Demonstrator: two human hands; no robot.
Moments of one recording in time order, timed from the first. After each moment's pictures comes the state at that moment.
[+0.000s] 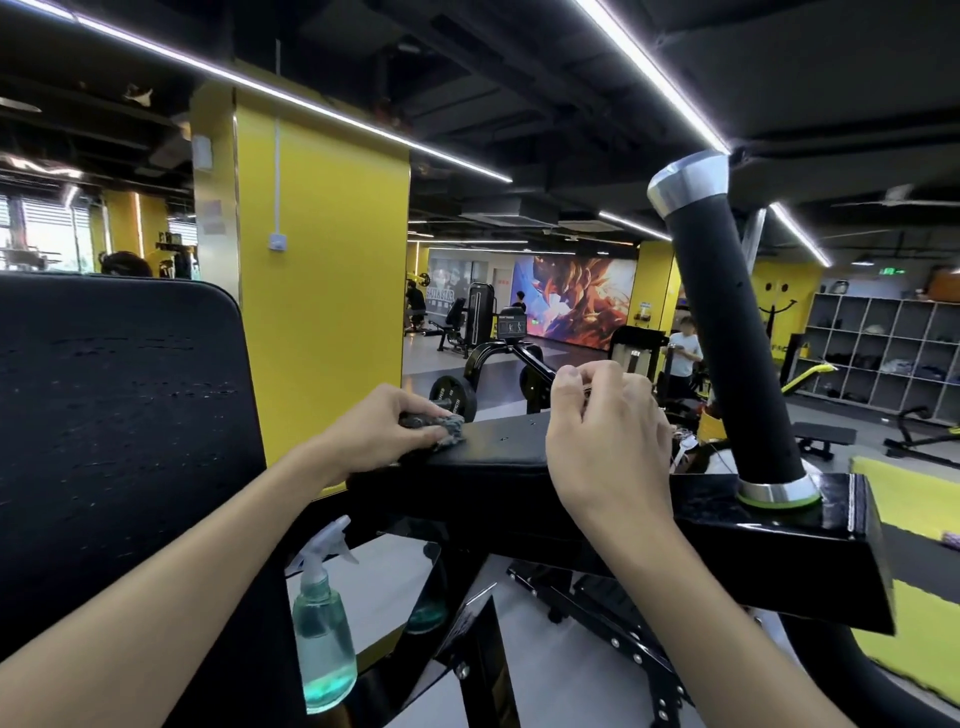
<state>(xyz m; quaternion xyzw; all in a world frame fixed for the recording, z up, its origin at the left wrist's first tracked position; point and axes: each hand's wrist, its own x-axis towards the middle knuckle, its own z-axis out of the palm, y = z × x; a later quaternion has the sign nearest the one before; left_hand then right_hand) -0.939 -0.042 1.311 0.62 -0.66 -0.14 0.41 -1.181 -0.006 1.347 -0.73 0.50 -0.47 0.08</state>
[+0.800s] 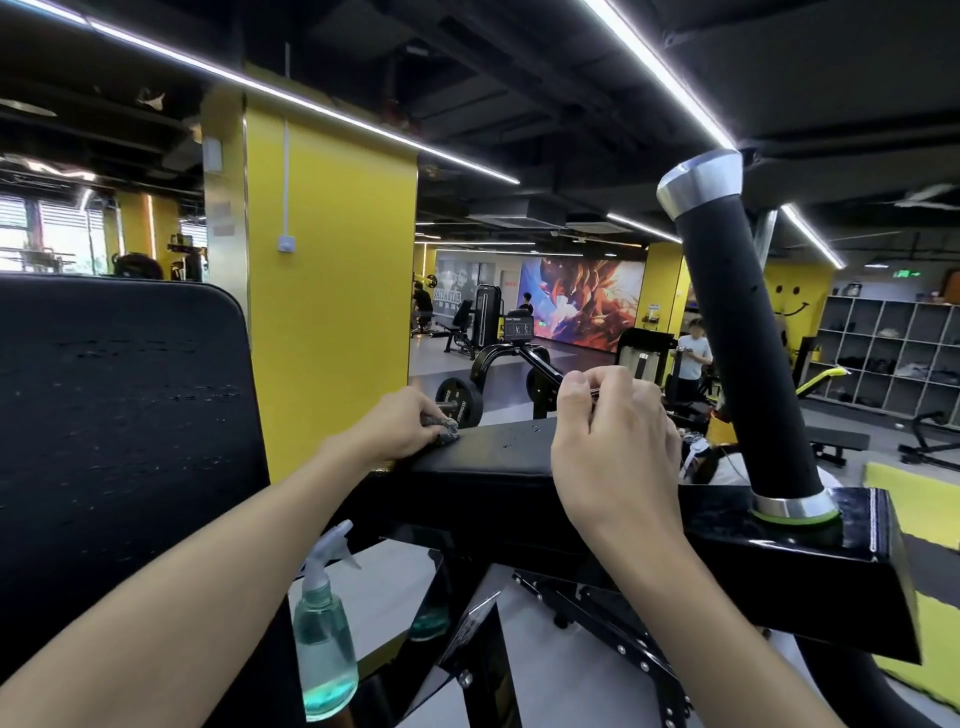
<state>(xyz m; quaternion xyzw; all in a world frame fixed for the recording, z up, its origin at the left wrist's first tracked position) -0.942 -0.086 1.316 0.70 -0.65 -0.04 0.29 -1.182 -0.005 1.346 -0.73 0.49 -0.47 0.09</state>
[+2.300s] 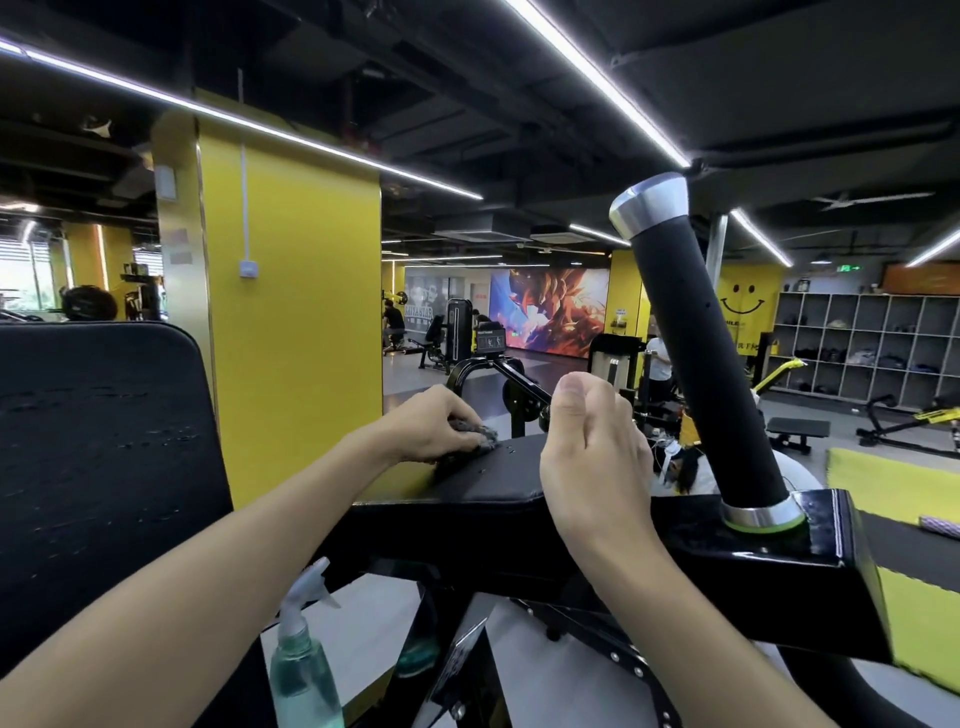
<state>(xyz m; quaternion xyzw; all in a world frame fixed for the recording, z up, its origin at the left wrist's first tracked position) -0.972 -0.116 1.345 0.62 -0.73 -0.07 0.28 -1.180 -0.012 1.349 -0.68 0.46 -0.54 0.16</state>
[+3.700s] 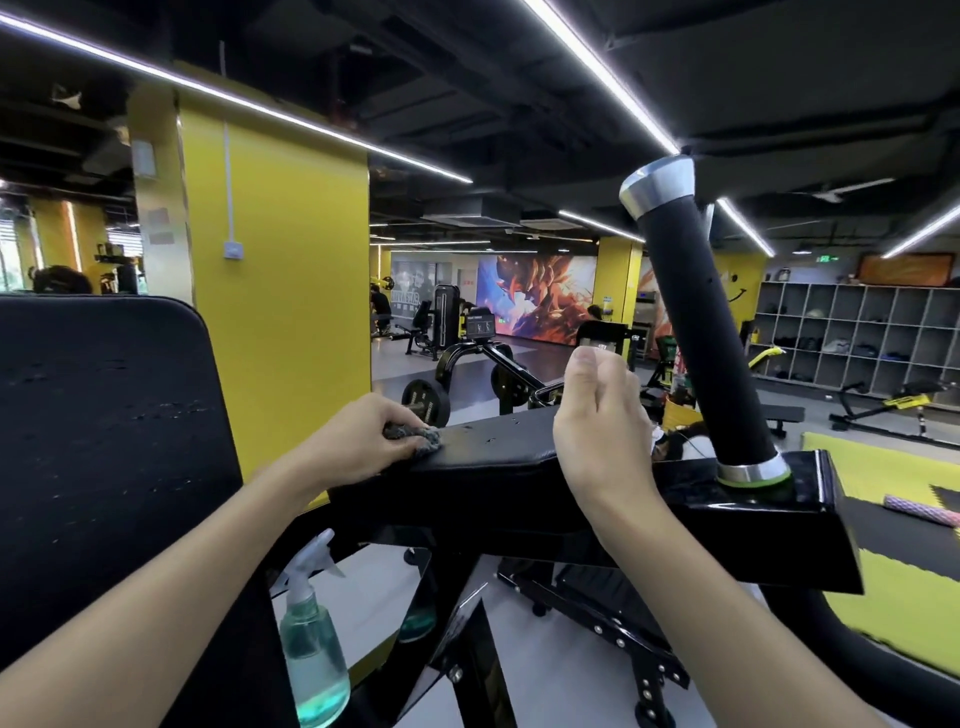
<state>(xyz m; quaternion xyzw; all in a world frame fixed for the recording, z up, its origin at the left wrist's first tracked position) -0.949 -0.023 1.328 0.62 -0.71 -0.07 0.34 -1.180 -0.011 1.348 -0.67 0.46 -0.56 0.17</state>
